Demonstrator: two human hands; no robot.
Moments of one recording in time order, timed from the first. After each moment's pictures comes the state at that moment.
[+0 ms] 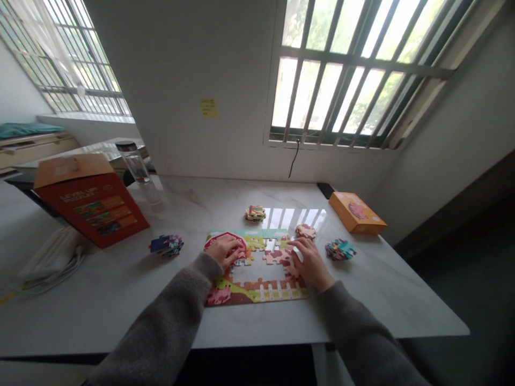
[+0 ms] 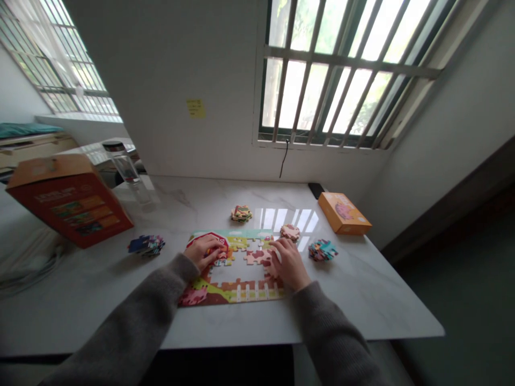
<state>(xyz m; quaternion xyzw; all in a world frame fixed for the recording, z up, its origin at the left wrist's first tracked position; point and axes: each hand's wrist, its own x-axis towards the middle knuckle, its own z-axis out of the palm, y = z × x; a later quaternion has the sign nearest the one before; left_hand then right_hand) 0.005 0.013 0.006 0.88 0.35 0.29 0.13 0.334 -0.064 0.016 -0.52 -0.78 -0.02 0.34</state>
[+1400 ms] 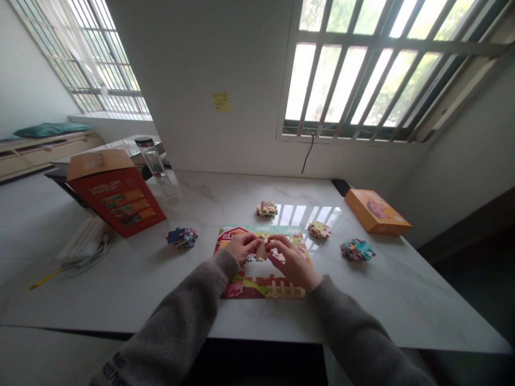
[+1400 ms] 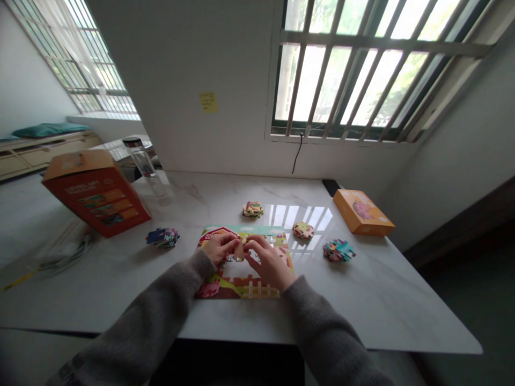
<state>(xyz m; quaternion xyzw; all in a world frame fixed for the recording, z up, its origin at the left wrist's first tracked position) 0.034 0.000 0.014 0.70 0.38 0.39 0.46 0.247 -0.061 0.033 -0.37 -0.84 0.12 0.38</state>
